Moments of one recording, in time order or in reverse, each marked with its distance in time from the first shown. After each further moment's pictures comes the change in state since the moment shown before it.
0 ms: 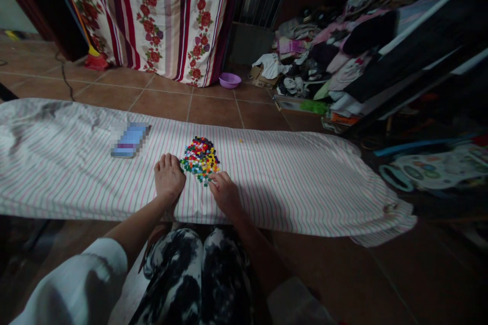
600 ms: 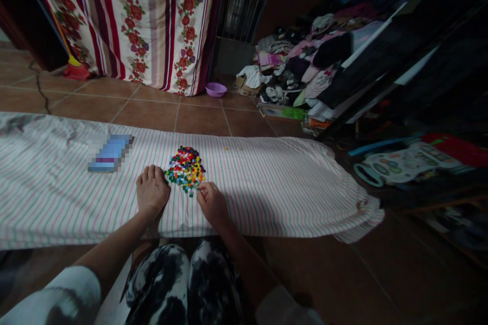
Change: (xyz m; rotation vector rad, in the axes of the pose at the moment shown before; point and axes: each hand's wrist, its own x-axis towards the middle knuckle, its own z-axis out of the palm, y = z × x) left_hand -0.002 0.000 0.000 0.002 0.018 0.017; right_hand -0.004 -0.003 -0.004 0.129 0.101 0.079
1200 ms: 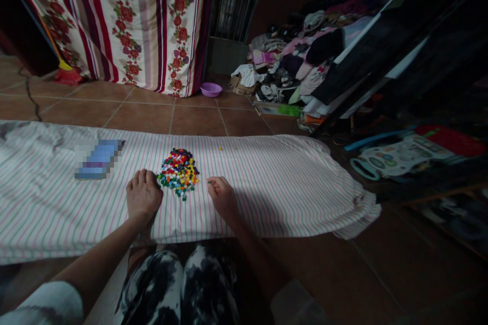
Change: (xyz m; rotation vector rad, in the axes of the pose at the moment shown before) left_hand 0.001 0.001 -0.002 0.037 -0.022 0.008; right_hand 0.016 0.042 -0.026 0.054 0.089 0.037
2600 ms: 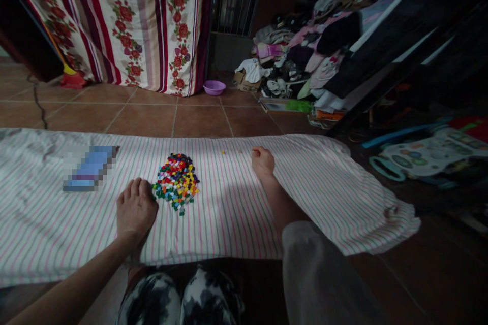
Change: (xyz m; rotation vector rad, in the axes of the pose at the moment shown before) left_hand 0.002 0.004 -0.004 0.032 -0.048 -0.020; right_hand 0.136 0.116 -0.072 -0.426 0.222 0.343
